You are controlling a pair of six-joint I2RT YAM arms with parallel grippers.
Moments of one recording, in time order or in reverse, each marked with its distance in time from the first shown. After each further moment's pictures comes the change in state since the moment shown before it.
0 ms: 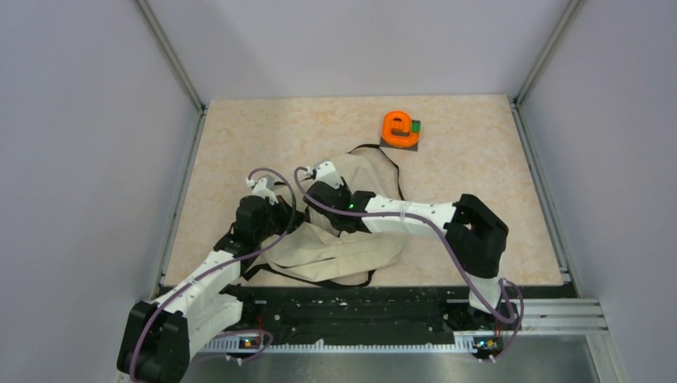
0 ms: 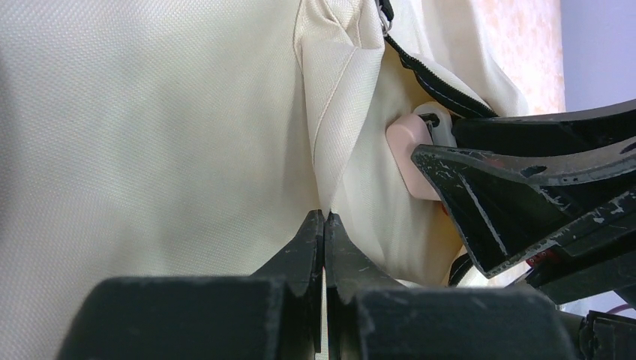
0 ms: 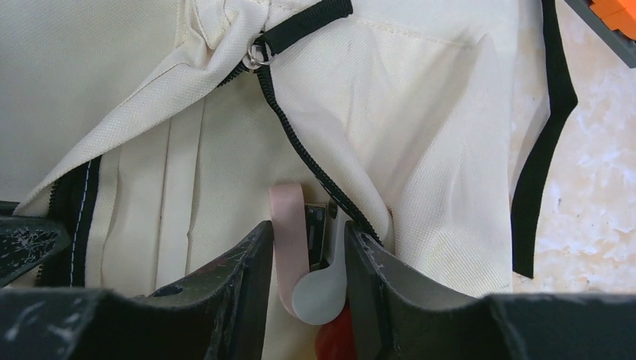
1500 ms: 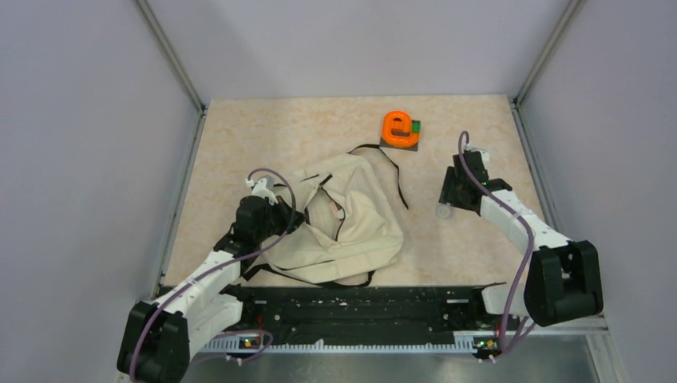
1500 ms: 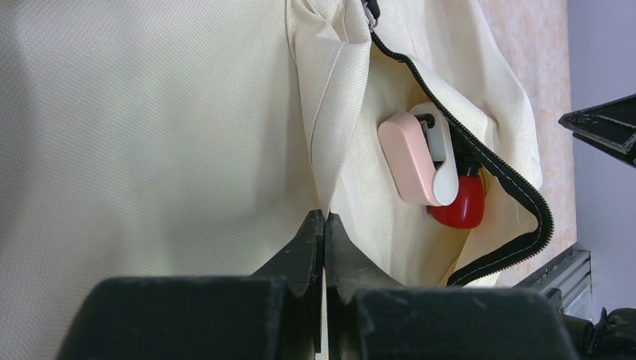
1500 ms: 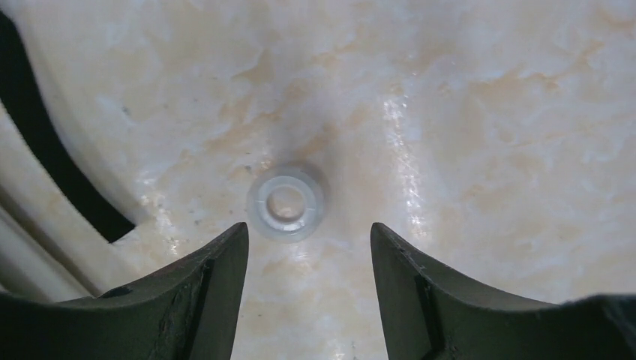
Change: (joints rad) left arm 0.000 -0.002 0.000 -0.009 -0.008 0.001; right arm -0.863 -0.581 -0.561 -0.053 -0.382 0.044
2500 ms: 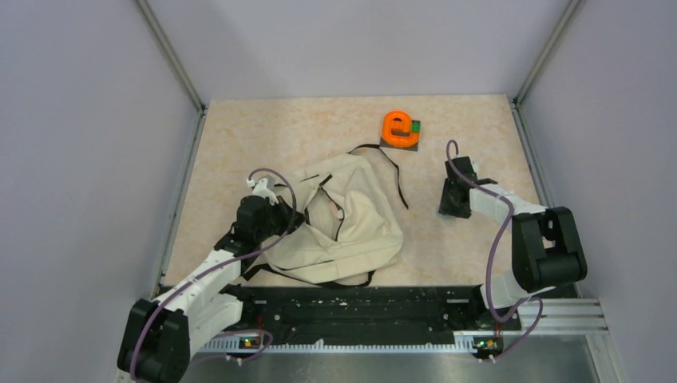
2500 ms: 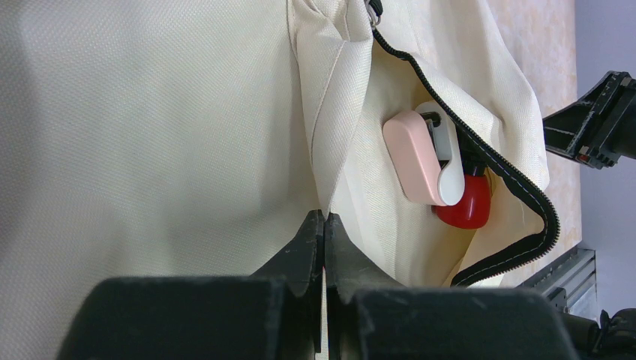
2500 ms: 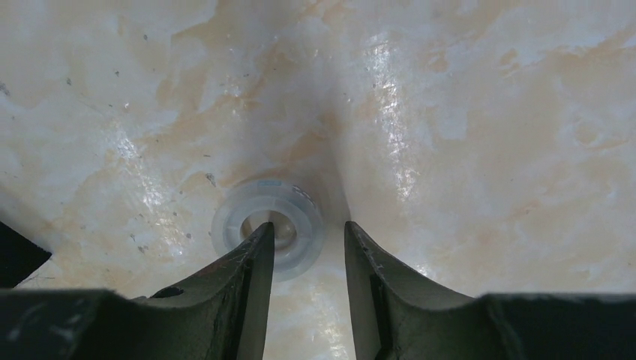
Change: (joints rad) left arm 0.000 0.013 0.001 0.000 0.000 0.007; right arm -0.048 0.206 -0.047 0.079 -0.044 -0.017
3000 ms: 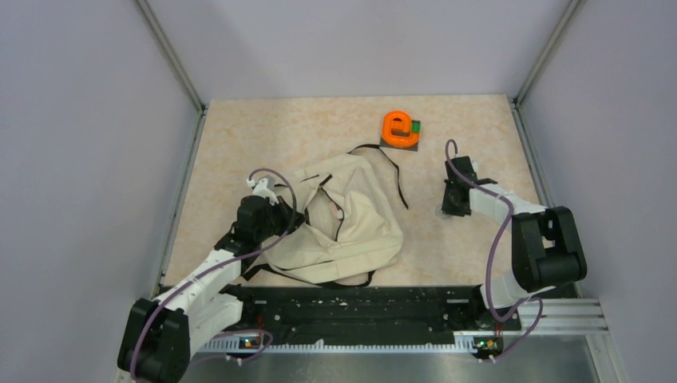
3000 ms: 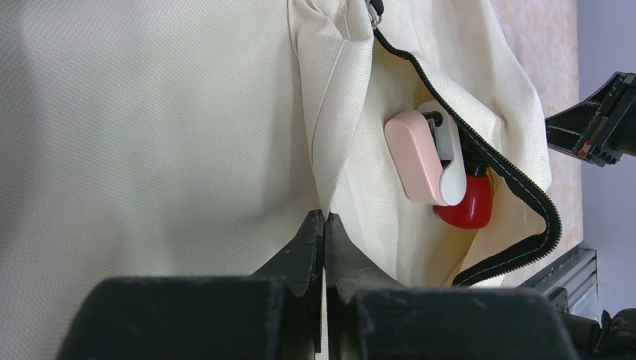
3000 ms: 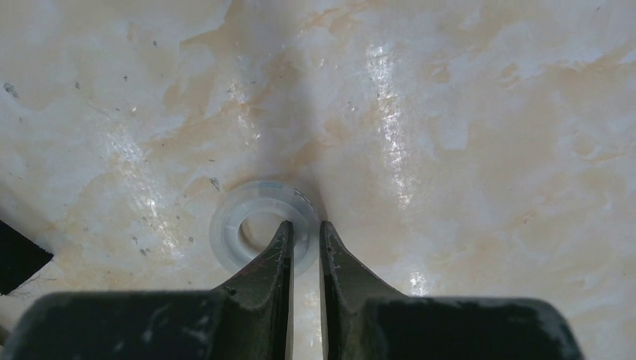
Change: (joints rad) left arm 0.000 0.005 0.000 0.000 0.000 0.001; right arm 0.000 0.006 0.001 0.020 -0.004 -0.018
